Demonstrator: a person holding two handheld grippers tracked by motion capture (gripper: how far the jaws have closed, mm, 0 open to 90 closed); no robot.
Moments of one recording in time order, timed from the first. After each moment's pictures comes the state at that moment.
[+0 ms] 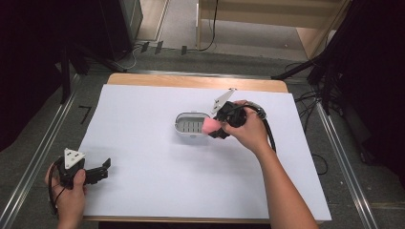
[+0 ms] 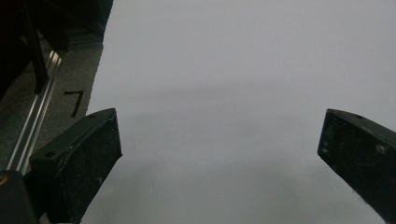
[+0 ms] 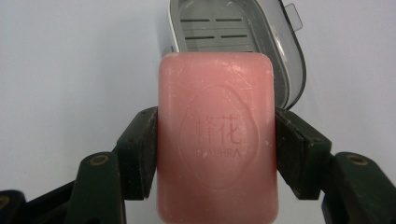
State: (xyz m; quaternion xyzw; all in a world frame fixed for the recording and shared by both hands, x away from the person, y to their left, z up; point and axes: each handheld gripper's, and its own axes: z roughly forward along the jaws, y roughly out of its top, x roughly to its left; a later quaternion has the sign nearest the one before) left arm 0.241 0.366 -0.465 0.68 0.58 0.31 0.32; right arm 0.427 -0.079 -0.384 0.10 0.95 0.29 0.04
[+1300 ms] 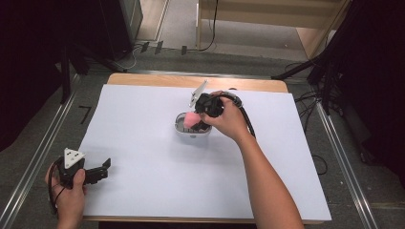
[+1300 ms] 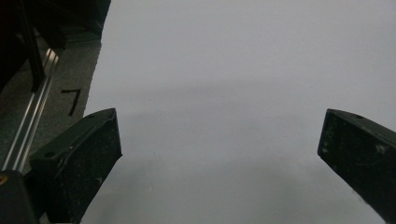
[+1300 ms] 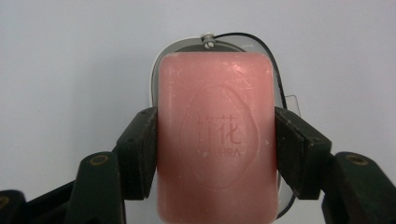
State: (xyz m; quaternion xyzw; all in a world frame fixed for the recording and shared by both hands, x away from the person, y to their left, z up) left arm 0.242 0.366 -0.465 0.68 0.58 0.31 0.32; right arm 0.458 -0.018 -0.386 0.05 0.96 0.27 0.03
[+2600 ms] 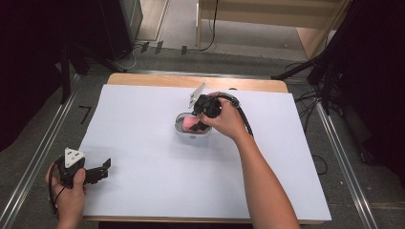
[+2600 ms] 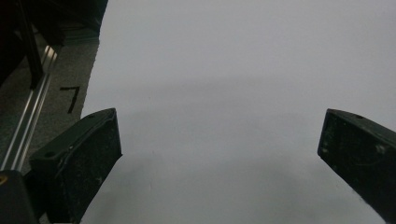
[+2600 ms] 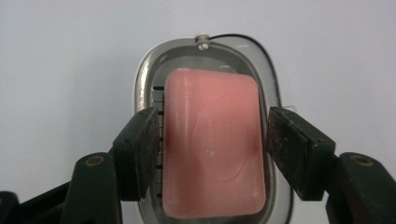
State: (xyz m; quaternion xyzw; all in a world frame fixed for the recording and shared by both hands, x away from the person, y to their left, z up) left arm 0.243 0.366 -0.465 0.68 0.59 0.30 0.32; right arm 0.466 -0.016 -0.397 0.04 0.96 0.28 0.03
